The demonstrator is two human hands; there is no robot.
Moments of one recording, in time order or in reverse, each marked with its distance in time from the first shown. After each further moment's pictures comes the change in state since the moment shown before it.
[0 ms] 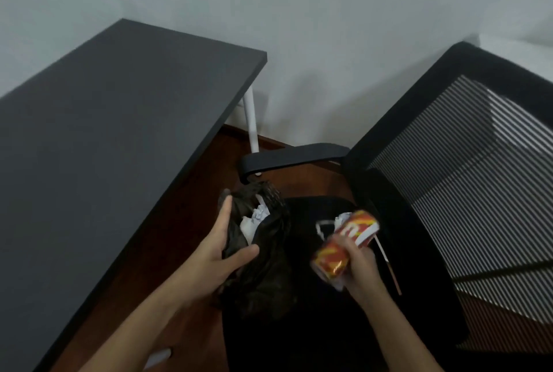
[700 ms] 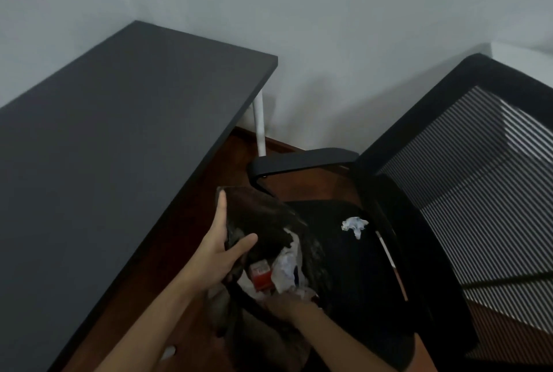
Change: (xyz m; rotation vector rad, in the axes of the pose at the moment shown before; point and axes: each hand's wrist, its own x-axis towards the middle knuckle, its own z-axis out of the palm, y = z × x) left_hand 0.011 -0.006 -0.016 -0.028 0.140 -0.005; right_hand -0.005 0.090 0.084 -1.649 -0.512 0.300
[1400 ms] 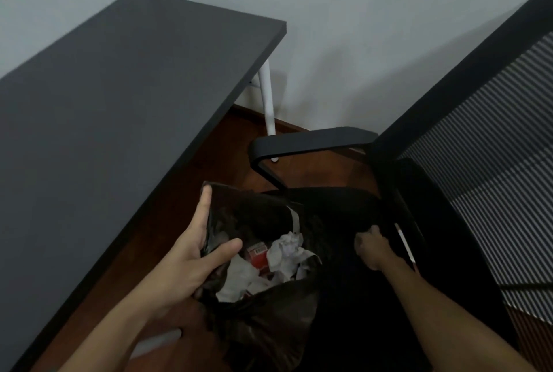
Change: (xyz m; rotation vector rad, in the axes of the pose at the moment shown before) left_hand -0.005 -0.022 -0.004 -0.007 0.033 -0.065; right_hand 0.111 0.169 -0.116 -0.061 0.533 0.109
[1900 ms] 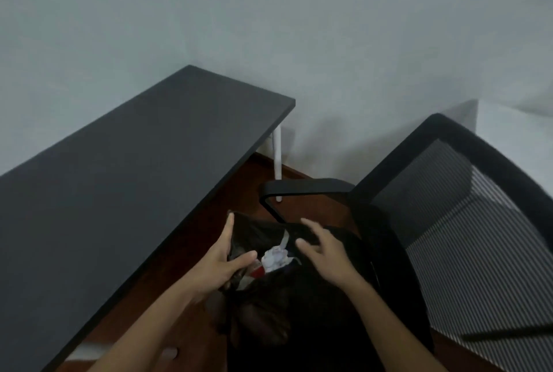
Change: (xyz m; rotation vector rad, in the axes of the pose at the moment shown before) left_hand -0.068 0.069 0.031 0.003 -0.011 -0.082; right_hand -0.217 -0.096 -0.120 0.635 0.042 -0.589
